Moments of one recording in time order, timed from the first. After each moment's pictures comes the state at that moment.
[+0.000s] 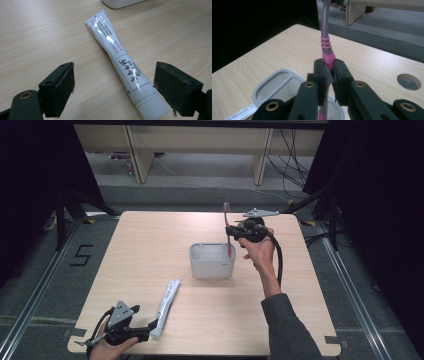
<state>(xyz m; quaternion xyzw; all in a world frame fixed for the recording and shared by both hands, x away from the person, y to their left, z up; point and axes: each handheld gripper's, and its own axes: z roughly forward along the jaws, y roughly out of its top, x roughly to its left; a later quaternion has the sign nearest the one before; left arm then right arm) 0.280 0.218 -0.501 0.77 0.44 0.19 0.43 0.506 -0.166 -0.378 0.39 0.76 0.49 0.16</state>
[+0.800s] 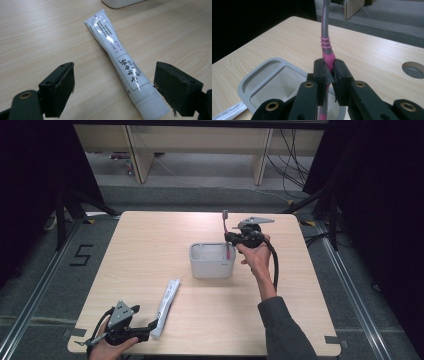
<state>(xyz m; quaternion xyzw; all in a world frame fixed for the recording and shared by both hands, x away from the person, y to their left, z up) 0.280 0.218 -0.502 0.77 0.43 0.18 0.44 0.509 -0.163 -0.406 0.40 0.76 0.48 0.15</state>
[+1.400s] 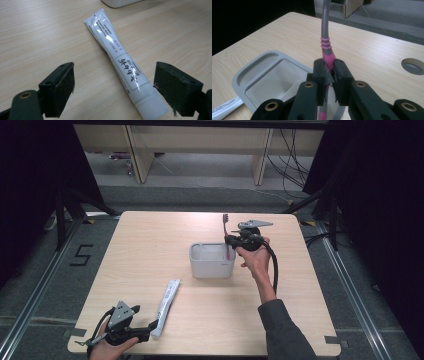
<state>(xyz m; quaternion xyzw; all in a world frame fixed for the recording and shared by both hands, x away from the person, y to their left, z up) 0.280 0.217 -0.502 0.77 0.43 0.18 0.44 0.506 -0.162 -0.414 0.40 0.77 0.48 0.15</state>
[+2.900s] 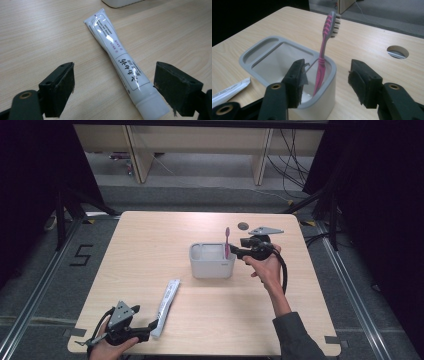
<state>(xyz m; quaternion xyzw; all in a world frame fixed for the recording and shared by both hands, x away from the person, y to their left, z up) 0.280 0.217 -0.502 0.77 0.44 0.18 0.44 0.473 -0.185 -0.409 0.42 0.77 0.46 0.16</state>
